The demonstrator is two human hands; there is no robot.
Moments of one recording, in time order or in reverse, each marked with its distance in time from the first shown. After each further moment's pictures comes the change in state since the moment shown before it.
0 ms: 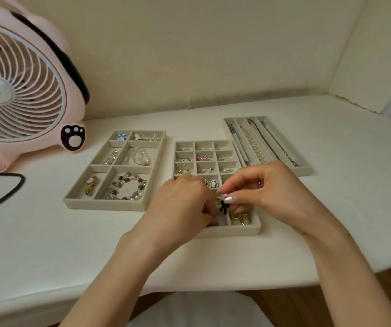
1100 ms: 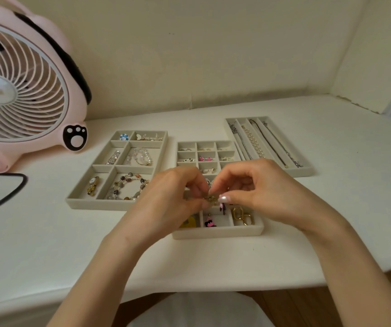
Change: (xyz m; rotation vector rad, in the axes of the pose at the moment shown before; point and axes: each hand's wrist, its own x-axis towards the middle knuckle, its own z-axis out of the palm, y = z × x) left_hand -0.009 -0.022 -0.006 -0.464 0.110 -0.104; right_hand 0.005 -0.010 0.004 -0.326 -0.070 -0.113
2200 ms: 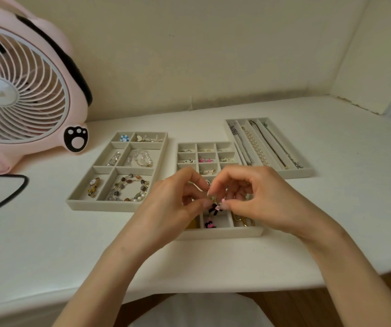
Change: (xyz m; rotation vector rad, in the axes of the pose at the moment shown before) left_hand -0.008 -0.001 0.008 -0.219 0.041 -0.026; right_hand -0.004 0.005 0.005 0.043 -0.009 -0.109
